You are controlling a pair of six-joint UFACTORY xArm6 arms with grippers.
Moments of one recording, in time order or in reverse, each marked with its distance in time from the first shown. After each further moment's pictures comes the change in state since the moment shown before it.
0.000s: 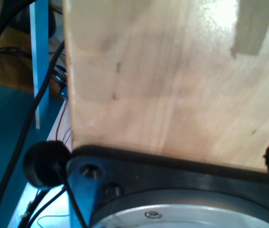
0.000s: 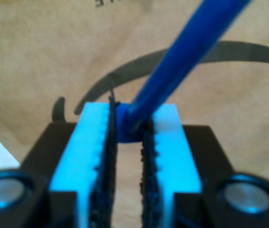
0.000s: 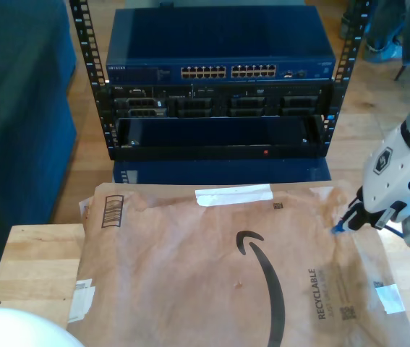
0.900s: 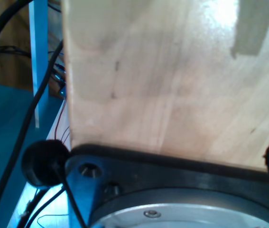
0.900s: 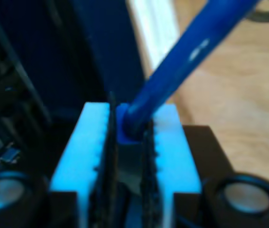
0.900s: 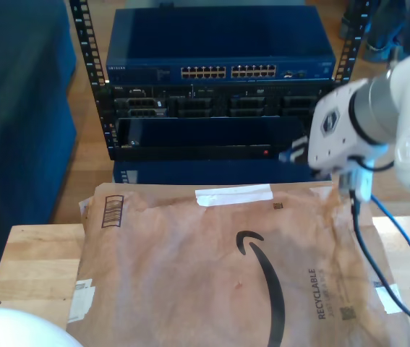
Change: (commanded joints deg) left arm 0.0 0.0 0.0 0.0 0.0 0.0; right arm 13.3 -0.9 3.7 -0.4 -30.5 -0.3
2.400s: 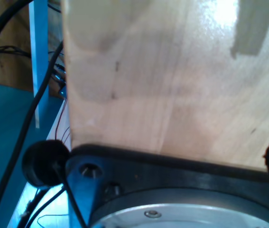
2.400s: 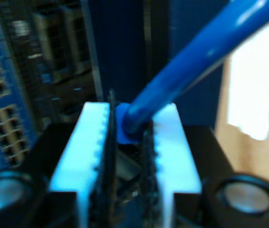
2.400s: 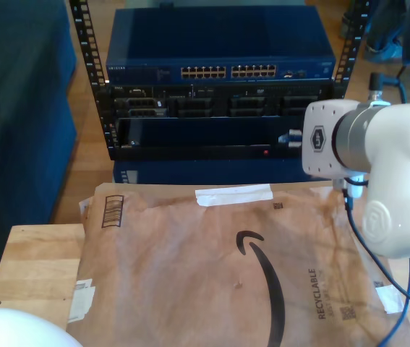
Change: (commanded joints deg) left arm 0.0 0.0 0.0 0.0 0.0 0.0; right arm 3.3 4.5 11.9 -10.6 -40.4 -4.2
